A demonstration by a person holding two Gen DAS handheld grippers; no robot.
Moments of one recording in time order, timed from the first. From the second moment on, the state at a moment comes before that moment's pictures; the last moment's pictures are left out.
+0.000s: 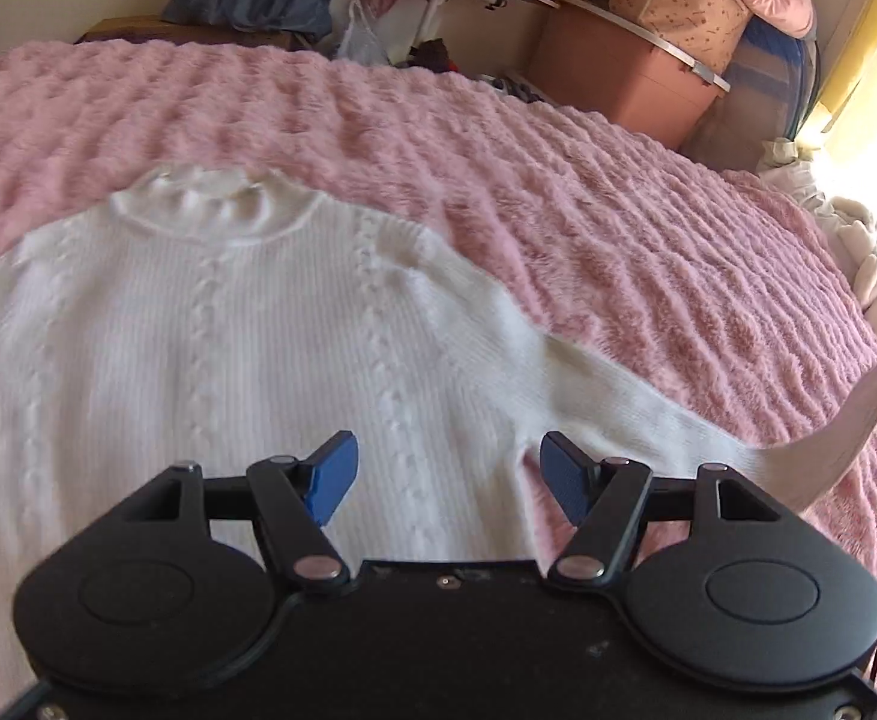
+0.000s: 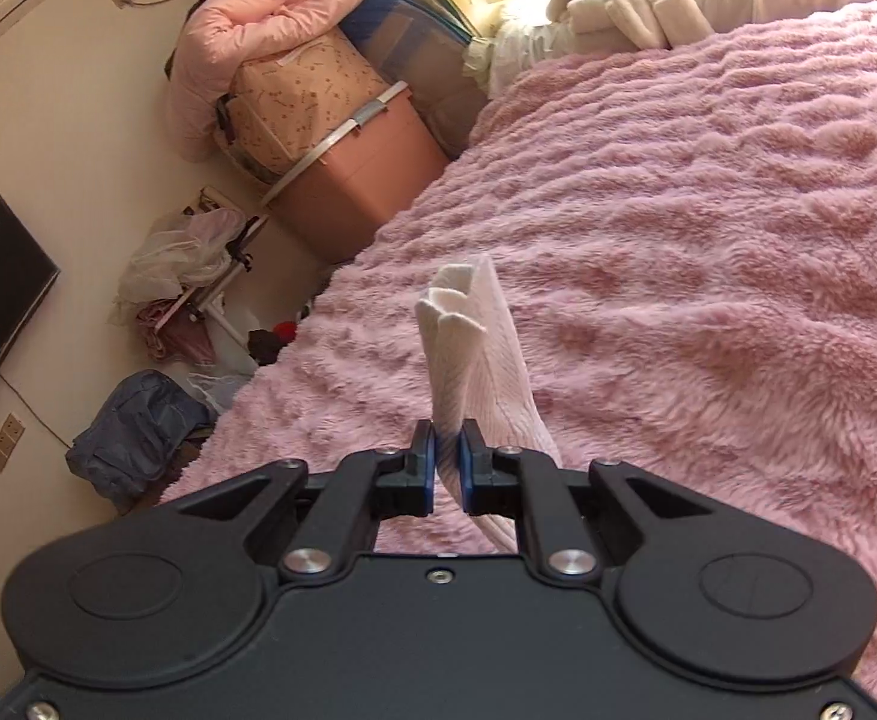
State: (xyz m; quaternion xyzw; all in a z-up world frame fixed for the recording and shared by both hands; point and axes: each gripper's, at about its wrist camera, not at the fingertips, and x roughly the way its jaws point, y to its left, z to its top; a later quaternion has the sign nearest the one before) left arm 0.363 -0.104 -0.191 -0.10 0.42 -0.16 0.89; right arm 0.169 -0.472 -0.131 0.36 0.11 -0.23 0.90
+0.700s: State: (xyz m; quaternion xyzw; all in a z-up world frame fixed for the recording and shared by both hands) left arm 0.190 0.083 -0.226 -0.29 0.45 -0.08 0.84; right arm 0.322 -0.179 -0.127 0.30 0.18 0.12 0.93
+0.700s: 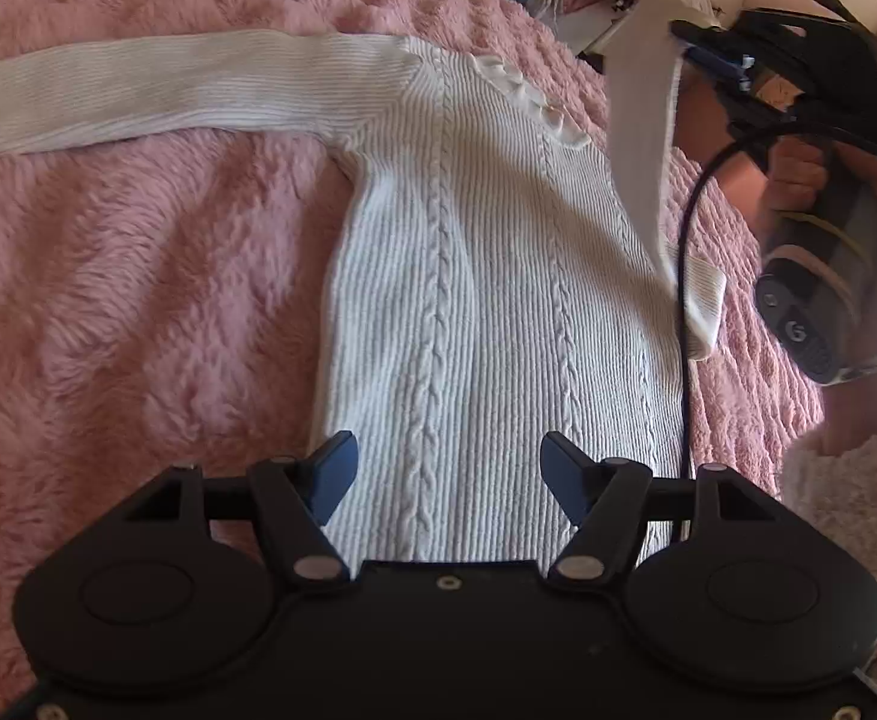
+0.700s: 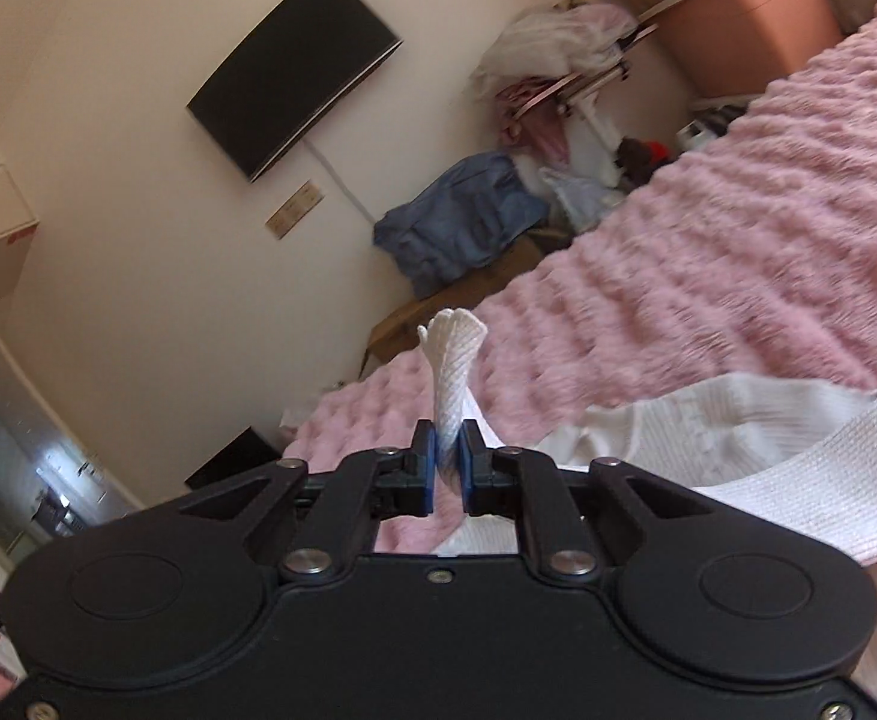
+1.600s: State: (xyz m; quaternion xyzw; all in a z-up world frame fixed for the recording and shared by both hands) left arm 0.281 0.169 -0.168 -0.26 0.33 -0.02 0.91; right arm 0.319 -0.192 -0.170 0.13 0.30 0.13 0.94
